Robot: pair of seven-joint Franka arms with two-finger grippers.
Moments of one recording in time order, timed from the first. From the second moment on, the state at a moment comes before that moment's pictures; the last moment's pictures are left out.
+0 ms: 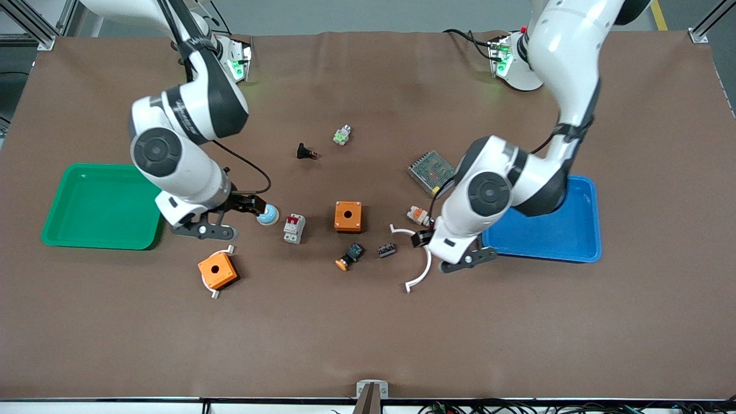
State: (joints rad) left arm -0.42 0.71 -0.15 -1.41 -0.01 2.17 -0.87; right arm 0.39 0.33 -0.02 -1.71 0.02 1.96 0.47
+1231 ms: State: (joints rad) left arm -0.61 0.96 -0.07 -1.31 -0.01 2.45 -1.01; right arm 0.51 0.57 -0.02 -1.75 0.02 2.25 0.58
